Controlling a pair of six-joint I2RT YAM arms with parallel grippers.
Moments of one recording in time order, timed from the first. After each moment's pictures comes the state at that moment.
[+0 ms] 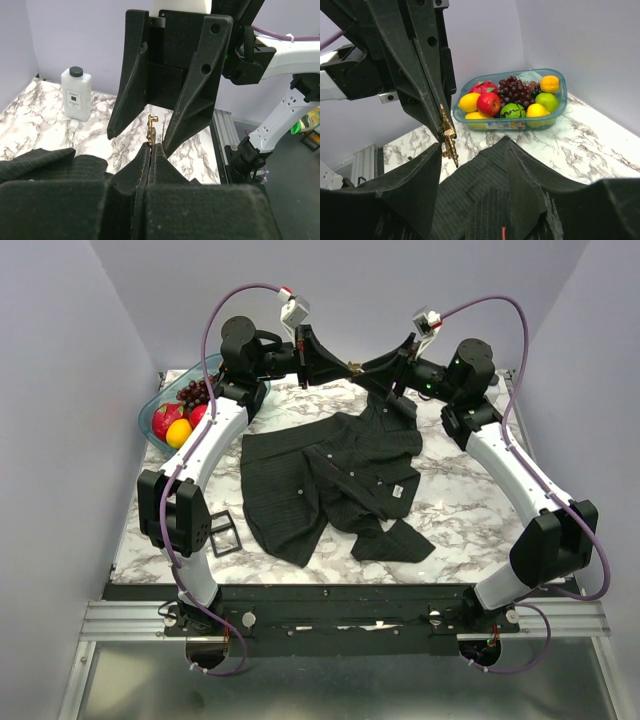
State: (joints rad) left arm -0.33 1.80 1.73 0.41 1.18 -0.56; right arm 0.31 1.56 1.43 0.27 -0.80 0.34
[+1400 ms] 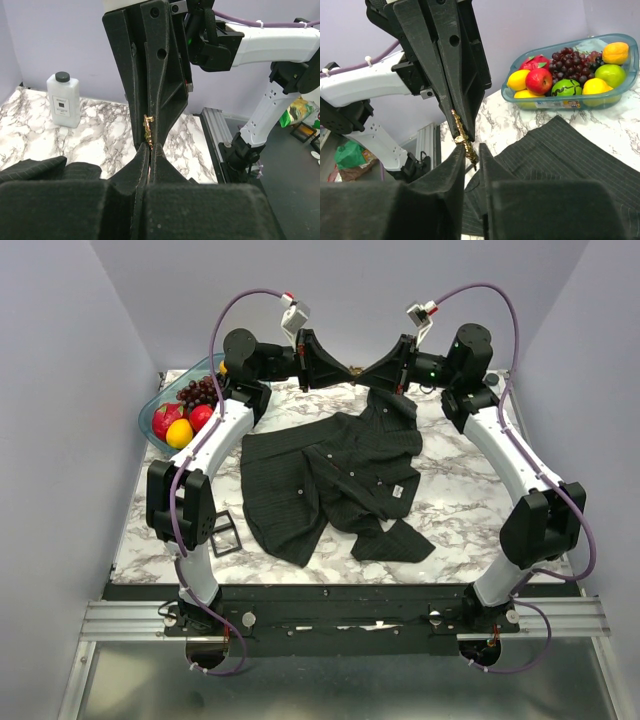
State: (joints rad) left arm -0.33 1.86 1.68 0.69 1.24 -0.73; right arm 0.26 1.68 1.57 0.23 -1.07 0.55
